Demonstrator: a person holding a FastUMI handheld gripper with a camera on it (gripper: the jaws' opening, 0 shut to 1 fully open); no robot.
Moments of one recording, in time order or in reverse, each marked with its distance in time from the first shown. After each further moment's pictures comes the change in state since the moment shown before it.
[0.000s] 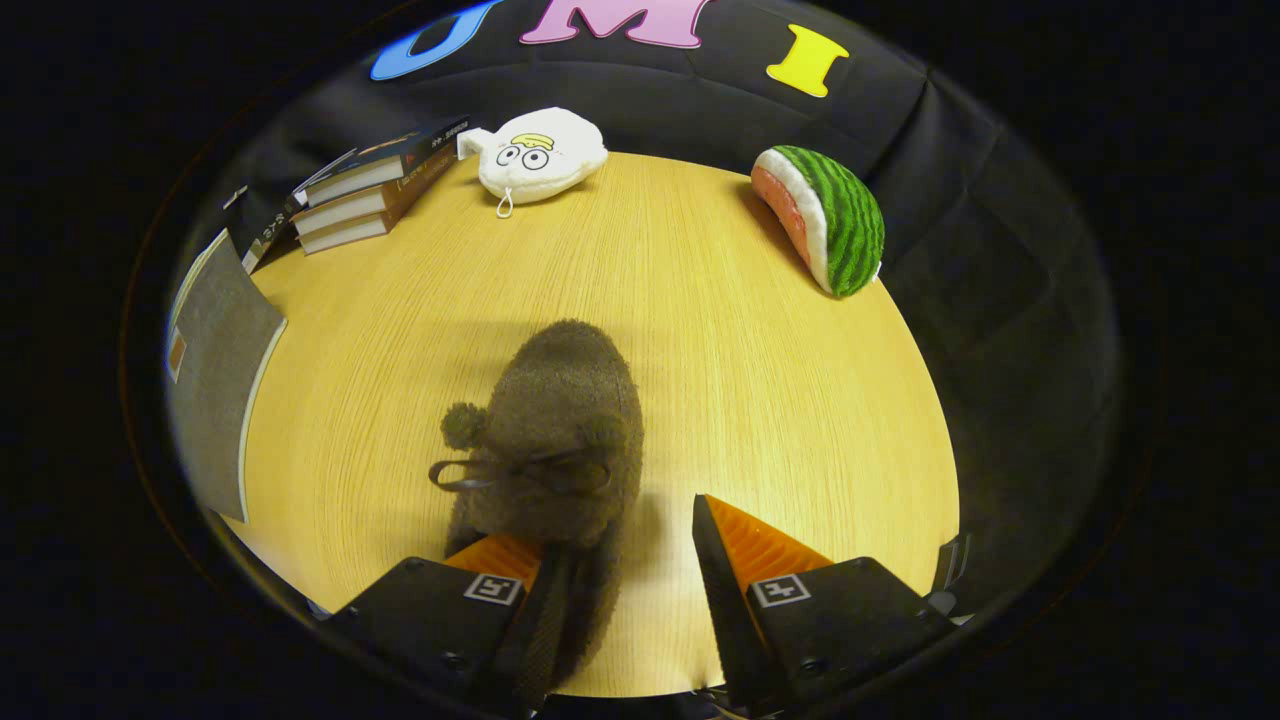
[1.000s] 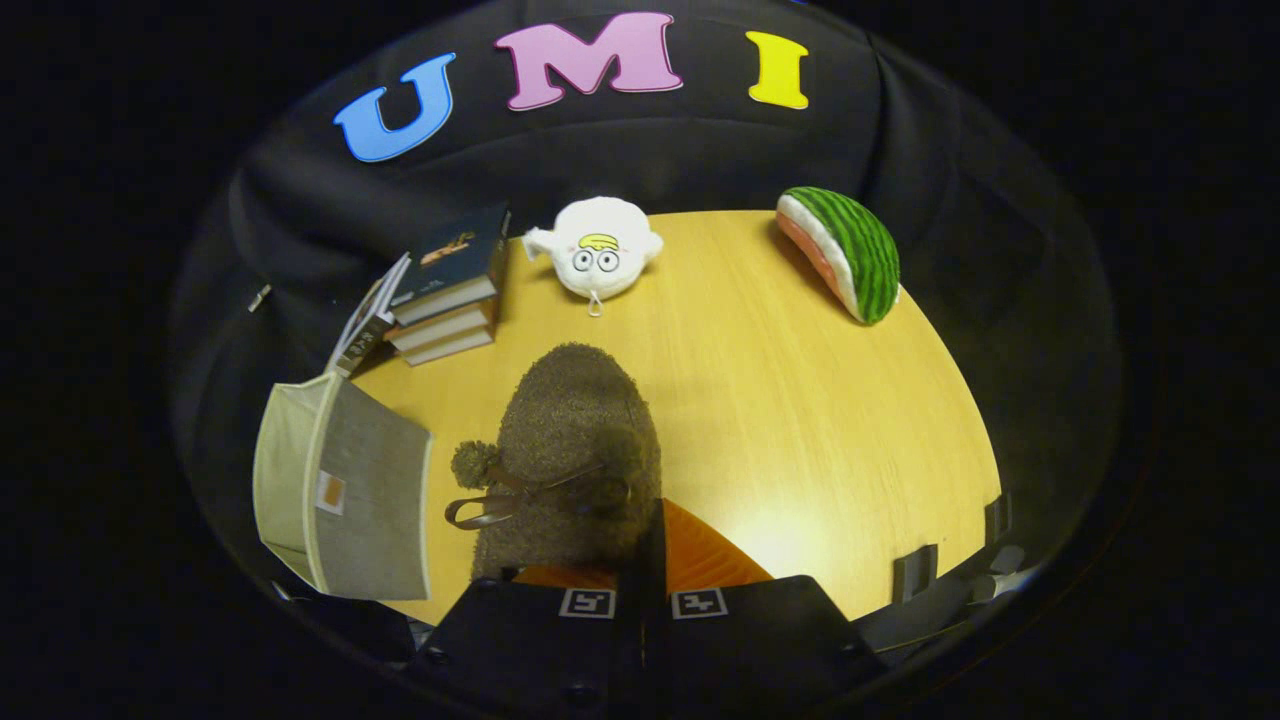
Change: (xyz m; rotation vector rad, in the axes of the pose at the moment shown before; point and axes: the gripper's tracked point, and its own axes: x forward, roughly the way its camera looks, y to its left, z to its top) arm -0.137 0.106 0.096 0.224 -0.064 0.233
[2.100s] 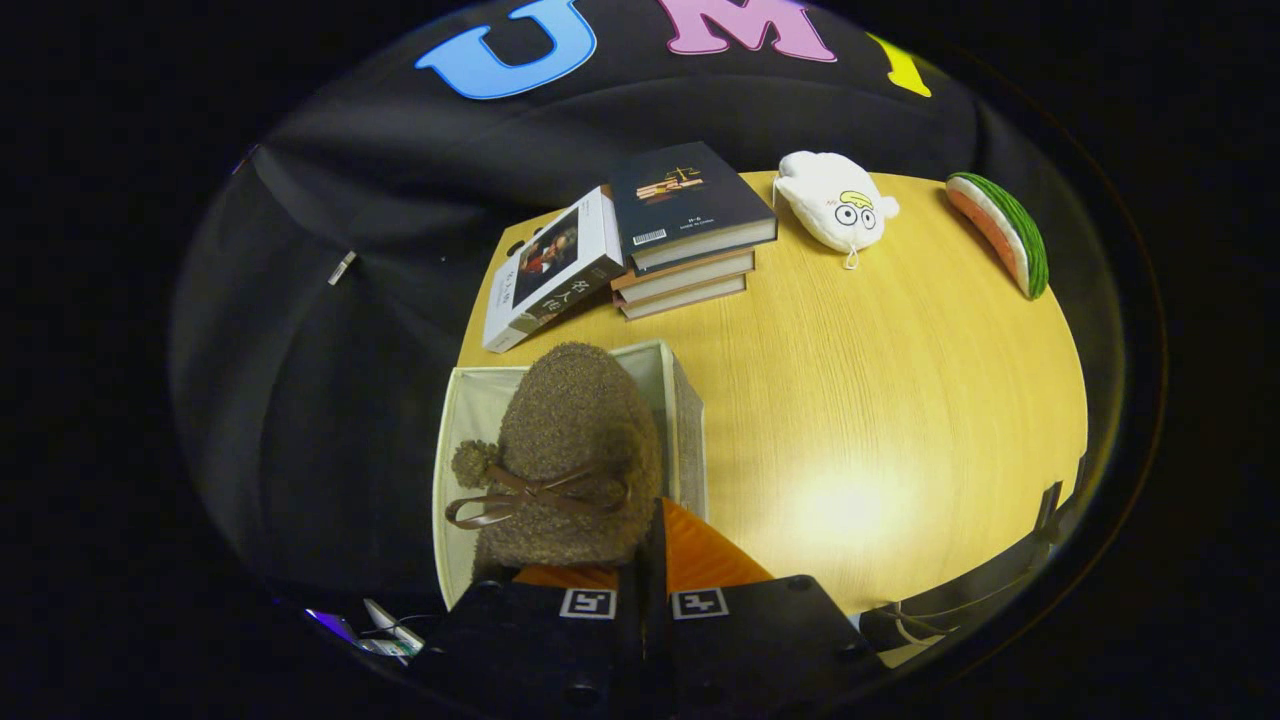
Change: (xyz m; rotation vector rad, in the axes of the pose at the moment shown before) arm 0.027 0.258 -0.043 0.008 0.206 0.131
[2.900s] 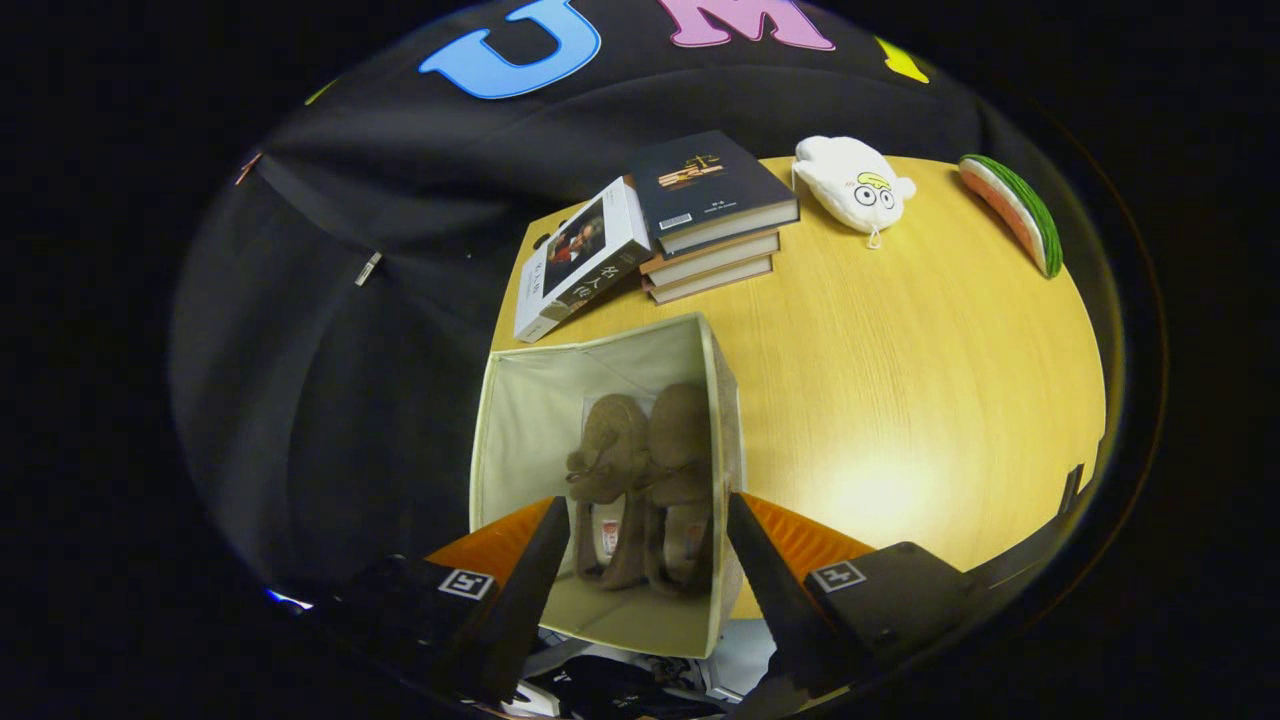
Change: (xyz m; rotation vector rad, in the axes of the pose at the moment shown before) arm -0.016 0.019 -0.008 0.047 -0.001 0.108
